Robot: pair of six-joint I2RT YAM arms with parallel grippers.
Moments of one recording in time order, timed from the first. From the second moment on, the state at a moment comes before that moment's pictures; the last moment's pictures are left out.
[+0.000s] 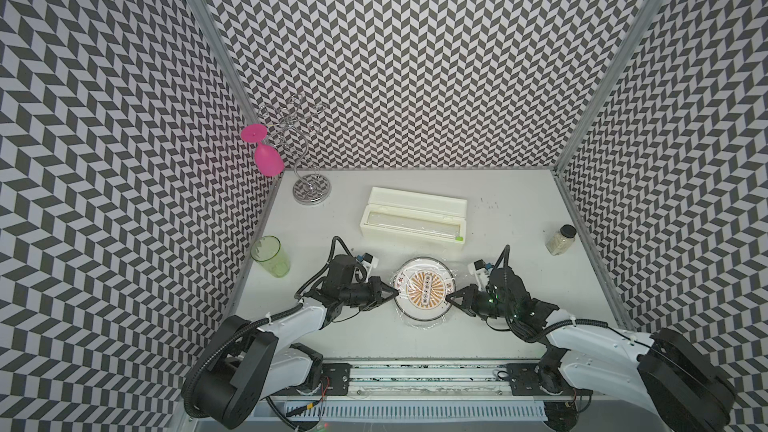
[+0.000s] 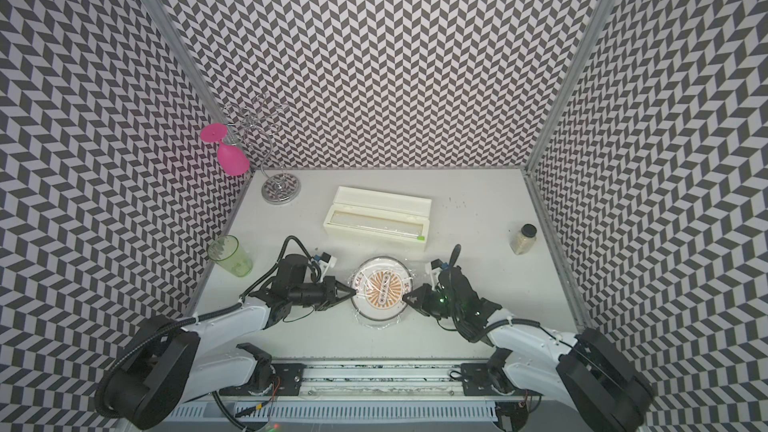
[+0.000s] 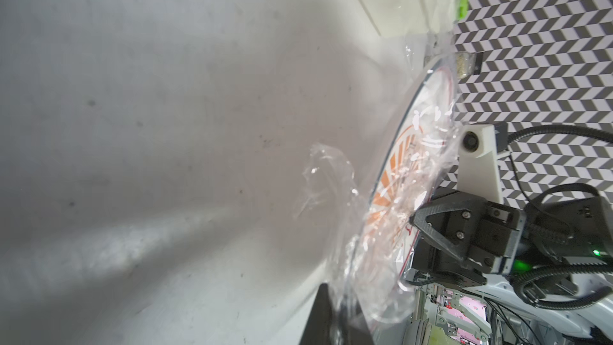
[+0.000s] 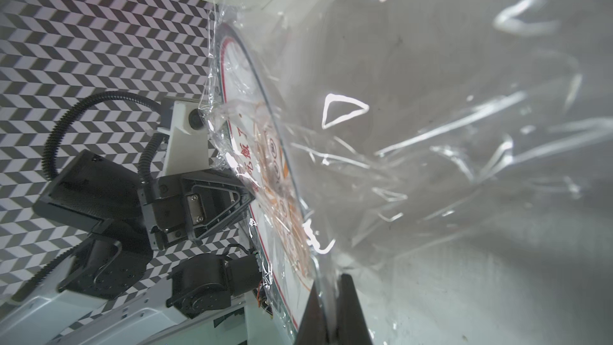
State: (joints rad) left arm -0.40 1.19 0.33 0.16 0.77 -0.87; right arm 0.68 1.06 0.25 0.23 -0.42 1.13
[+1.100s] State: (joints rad) left arm -0.46 1.08 0.49 0.09 0.69 -0.87; right arm 0.67 1.05 0.44 0.18 -0.45 1.39
